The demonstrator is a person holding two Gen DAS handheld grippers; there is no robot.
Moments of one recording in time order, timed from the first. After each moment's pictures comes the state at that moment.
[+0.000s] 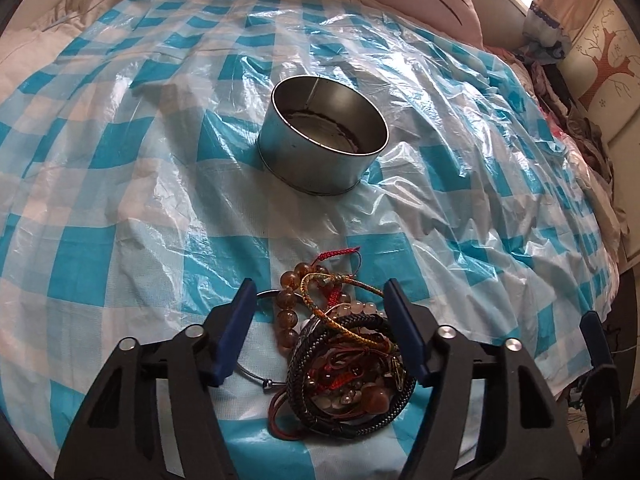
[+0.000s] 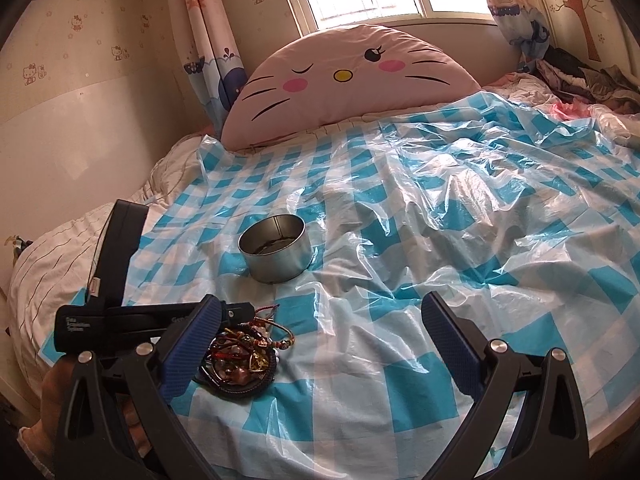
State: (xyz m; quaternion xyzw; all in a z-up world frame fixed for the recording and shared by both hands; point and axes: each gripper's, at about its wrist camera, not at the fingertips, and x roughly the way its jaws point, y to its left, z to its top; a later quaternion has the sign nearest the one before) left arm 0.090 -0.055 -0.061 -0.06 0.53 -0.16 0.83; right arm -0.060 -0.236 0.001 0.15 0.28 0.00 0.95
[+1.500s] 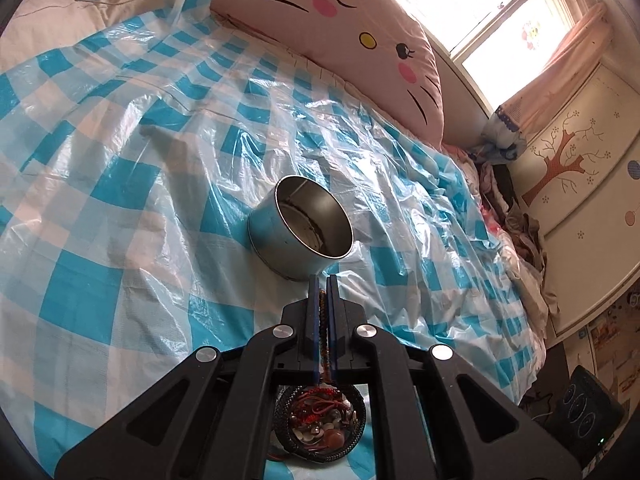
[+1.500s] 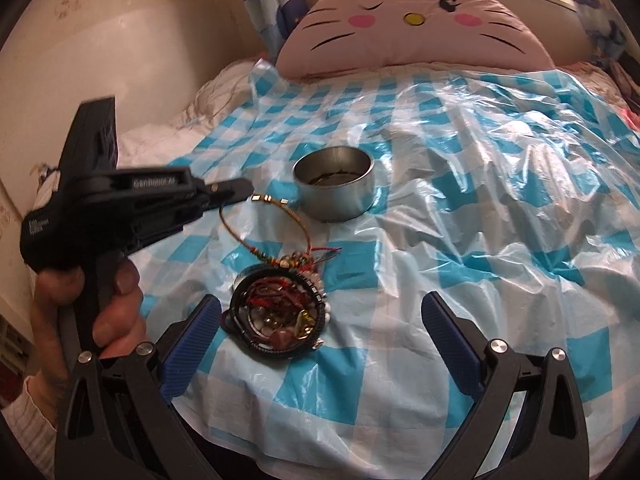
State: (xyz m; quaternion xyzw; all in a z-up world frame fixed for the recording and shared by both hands) left arm 0.091 0.006 -0.025 -0.23 0.41 -0.21 0.86; right arm -0.019 -0.191 -0.019 0.07 0.40 0.12 0.91
